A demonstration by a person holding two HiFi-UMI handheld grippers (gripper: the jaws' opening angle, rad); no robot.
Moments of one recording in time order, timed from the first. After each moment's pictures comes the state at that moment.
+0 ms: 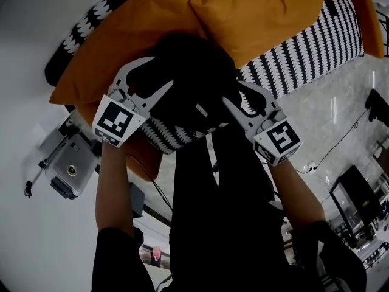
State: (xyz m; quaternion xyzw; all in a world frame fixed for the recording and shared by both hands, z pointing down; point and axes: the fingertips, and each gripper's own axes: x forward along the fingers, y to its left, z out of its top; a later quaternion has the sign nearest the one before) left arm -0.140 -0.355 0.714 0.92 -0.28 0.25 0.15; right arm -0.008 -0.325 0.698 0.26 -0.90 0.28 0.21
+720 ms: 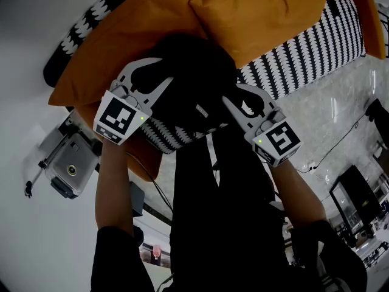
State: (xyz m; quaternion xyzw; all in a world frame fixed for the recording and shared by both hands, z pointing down) left arm -0.133 -0.363 0.723 0.92 -0.26 0.27 0.15; right arm -0.017 -0.326 0.698 0.23 -0.91 0.27 0.21
